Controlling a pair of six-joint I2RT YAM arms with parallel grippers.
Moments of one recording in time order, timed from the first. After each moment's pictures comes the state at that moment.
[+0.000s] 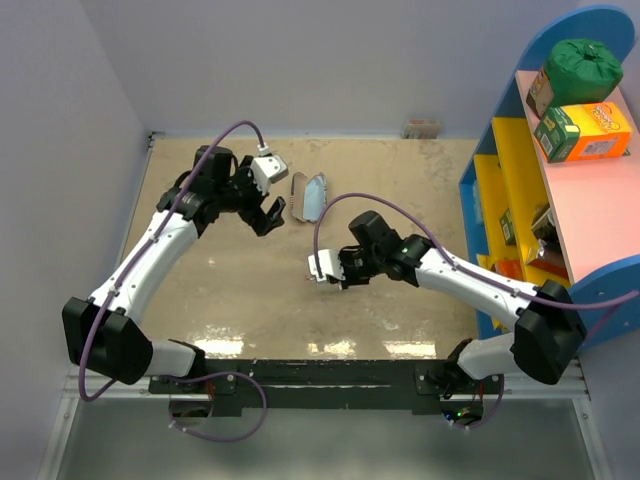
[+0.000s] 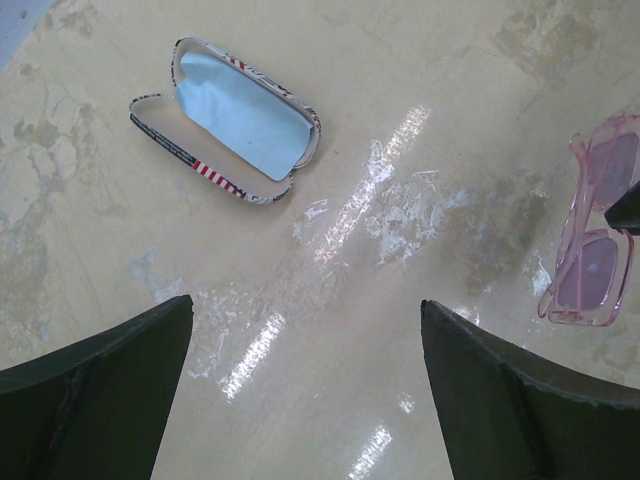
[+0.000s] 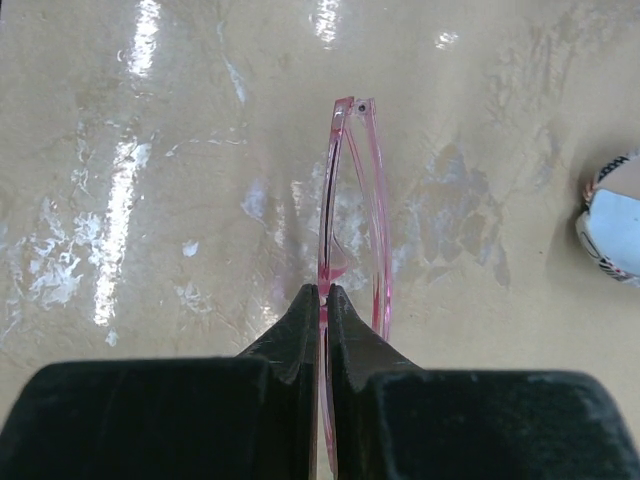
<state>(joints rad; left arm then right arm) -0.32 1.36 1.25 -0.57 0.47 0.45 0.80 1.36 0.96 -0.47 -0.41 -0.90</state>
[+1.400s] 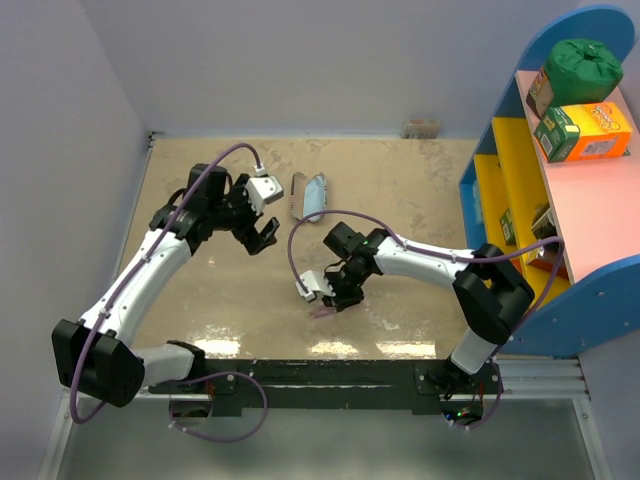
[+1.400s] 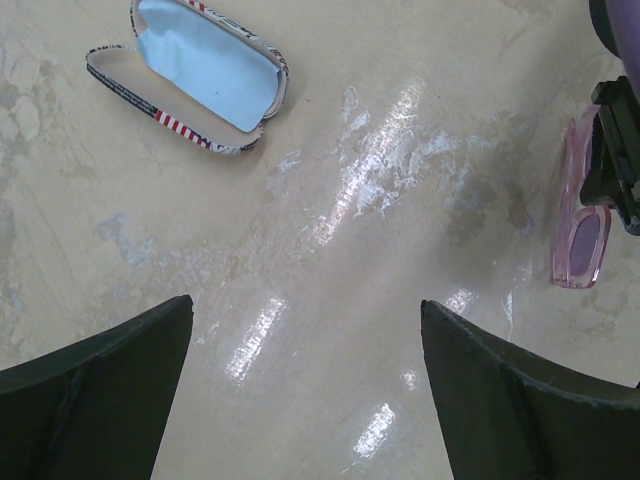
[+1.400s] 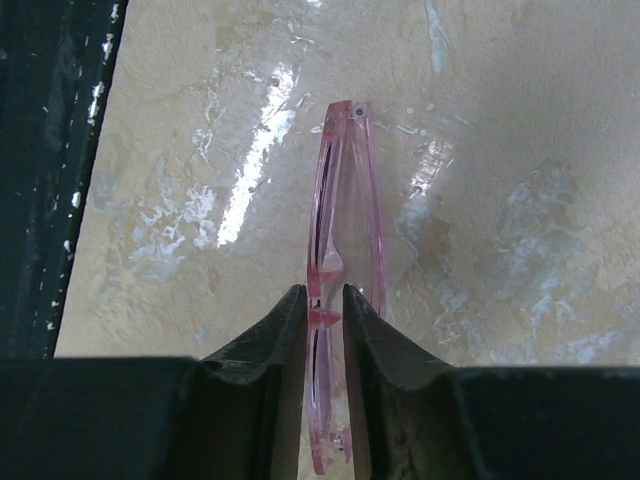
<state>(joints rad) -0.32 1.24 1.12 -0.62 0.47 0.51 0.84 1.69 1.08 -0.74 -0.53 -1.03</state>
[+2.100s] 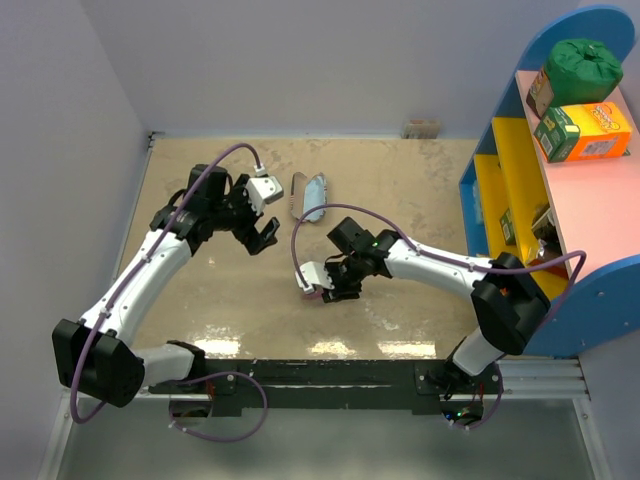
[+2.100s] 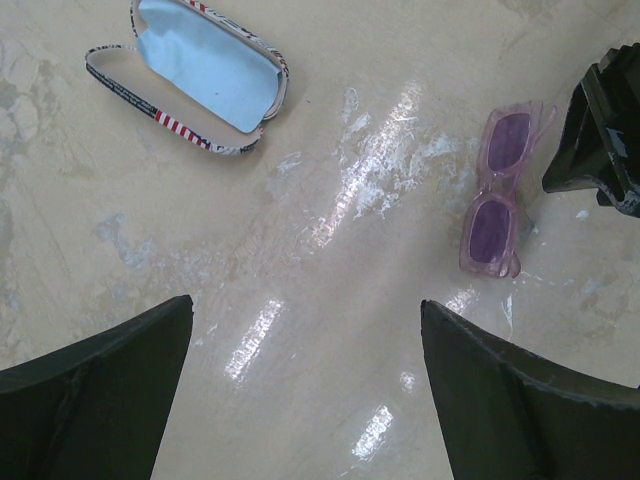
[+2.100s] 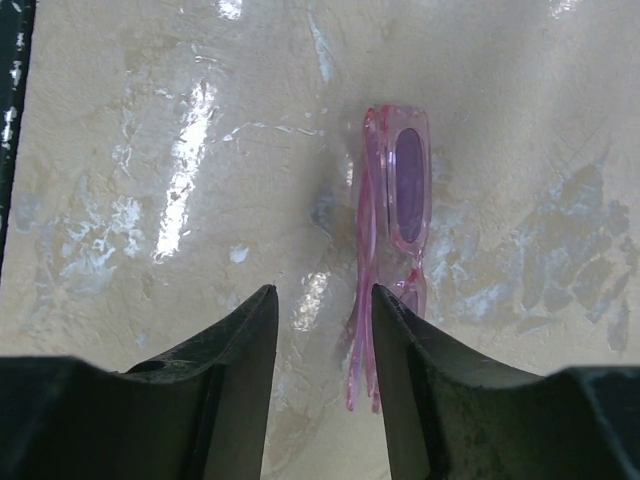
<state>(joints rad) -0.32 1.24 1.11 -0.61 0.47 0.50 0.84 1.60 1.05 -0.61 -0.45 -0.98</state>
